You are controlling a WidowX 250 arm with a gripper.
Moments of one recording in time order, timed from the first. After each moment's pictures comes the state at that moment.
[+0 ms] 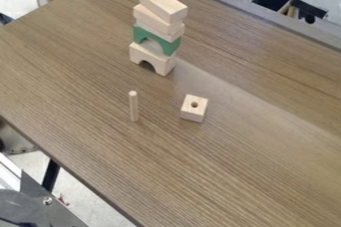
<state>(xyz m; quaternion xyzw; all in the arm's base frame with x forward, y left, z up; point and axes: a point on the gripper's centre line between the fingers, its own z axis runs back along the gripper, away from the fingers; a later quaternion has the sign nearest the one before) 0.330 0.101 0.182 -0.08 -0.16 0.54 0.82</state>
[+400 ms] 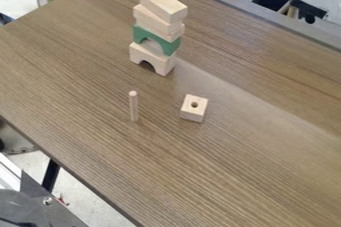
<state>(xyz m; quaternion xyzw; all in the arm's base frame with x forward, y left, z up) 0.330 0.098 0.165 -0.07 -0.14 0.55 0.82</state>
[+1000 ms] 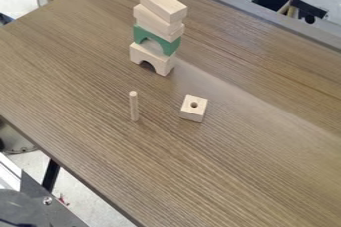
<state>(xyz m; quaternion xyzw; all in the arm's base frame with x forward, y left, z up) 0.335 0.094 0.158 -0.06 -0.14 0.55 0.82</state>
